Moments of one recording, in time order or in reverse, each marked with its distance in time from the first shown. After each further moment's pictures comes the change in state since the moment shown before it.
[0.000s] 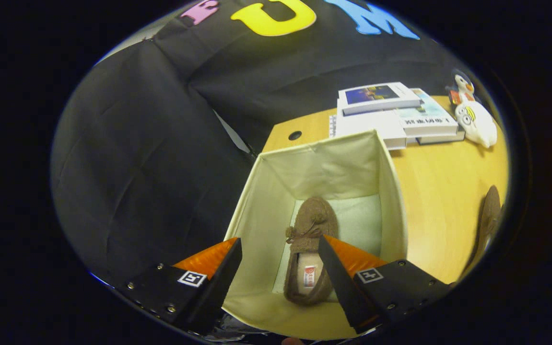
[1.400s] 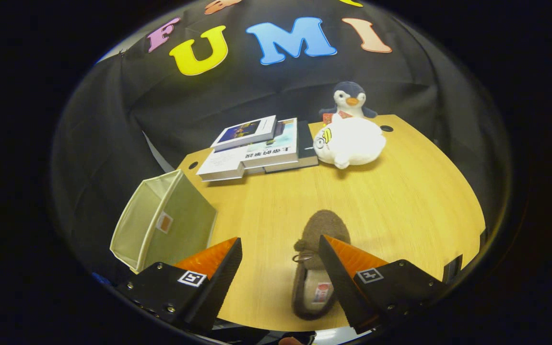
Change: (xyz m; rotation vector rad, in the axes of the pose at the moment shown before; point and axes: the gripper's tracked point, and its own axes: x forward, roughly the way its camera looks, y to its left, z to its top) arm -0.172 -0.295 -0.008 0.045 -0.122 -0.361
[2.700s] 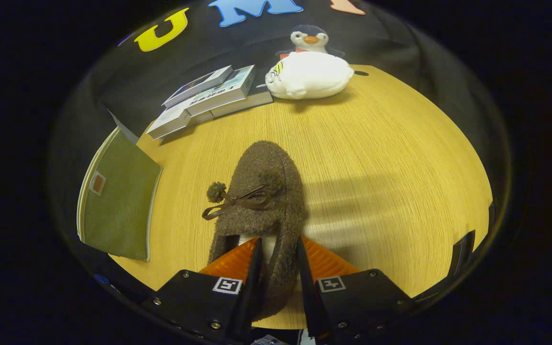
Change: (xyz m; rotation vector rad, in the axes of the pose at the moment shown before) arm 0.050 -0.075 -0.096 0.093 0.261 -0.084
